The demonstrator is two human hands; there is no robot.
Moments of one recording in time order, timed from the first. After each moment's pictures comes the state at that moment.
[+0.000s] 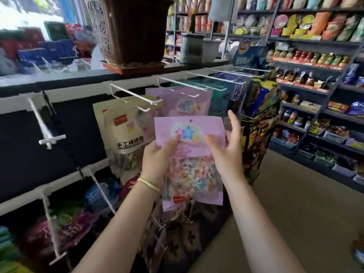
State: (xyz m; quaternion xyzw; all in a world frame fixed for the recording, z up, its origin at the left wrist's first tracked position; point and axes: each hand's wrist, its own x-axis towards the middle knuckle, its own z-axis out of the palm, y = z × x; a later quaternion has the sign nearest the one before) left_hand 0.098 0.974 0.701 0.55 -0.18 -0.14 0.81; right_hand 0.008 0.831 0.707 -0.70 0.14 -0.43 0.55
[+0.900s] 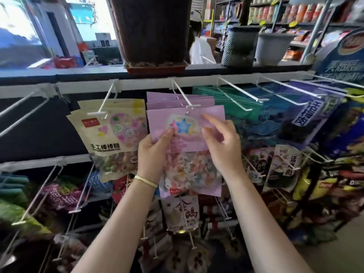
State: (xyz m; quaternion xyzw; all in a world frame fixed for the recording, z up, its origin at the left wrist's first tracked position) left_hand 0.135 0.837 0.712 0.61 -0.01 0.15 0.78; right_hand 0.131 0.669 0.719 -0.79 -0.10 -0.31 0.52
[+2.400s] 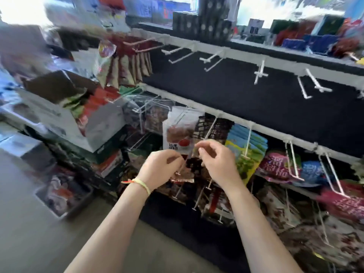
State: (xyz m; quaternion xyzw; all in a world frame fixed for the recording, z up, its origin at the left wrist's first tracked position) left_hand -0.195 1.513 0.635 0.87 0.17 0.15 0.43; right_hand -0.091 1.354 0.658 -0.80 -0.33 0.04 0.50
